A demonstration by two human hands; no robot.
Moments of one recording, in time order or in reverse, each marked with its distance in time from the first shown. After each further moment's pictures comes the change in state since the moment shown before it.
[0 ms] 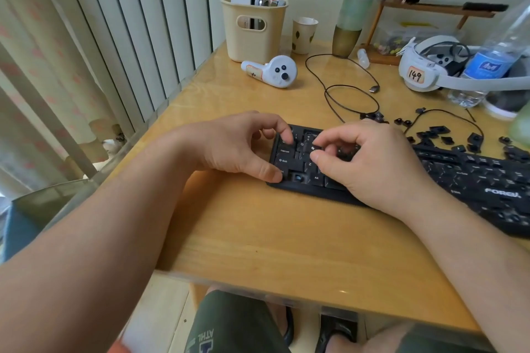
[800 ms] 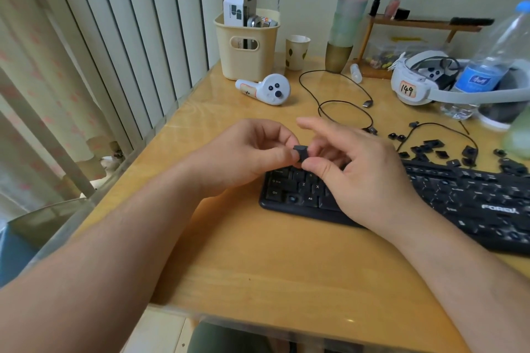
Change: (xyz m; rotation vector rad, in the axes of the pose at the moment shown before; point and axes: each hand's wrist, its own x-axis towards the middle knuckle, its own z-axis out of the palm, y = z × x) left_hand 0.012 0.013 0.018 -0.448 0.148 0.217; right_hand 0.009 0.002 0.006 0.096 0.120 -0.230
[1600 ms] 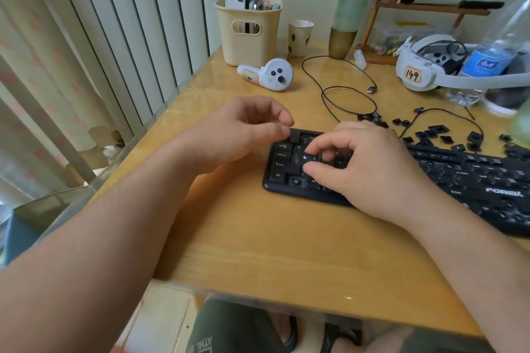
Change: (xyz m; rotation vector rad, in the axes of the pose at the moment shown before) left_hand 0.001 -0.005 -0.012 0.054 0.077 -0.037; right_hand -0.007 -0.008 -0.009 -0.155 -0.192 0.206
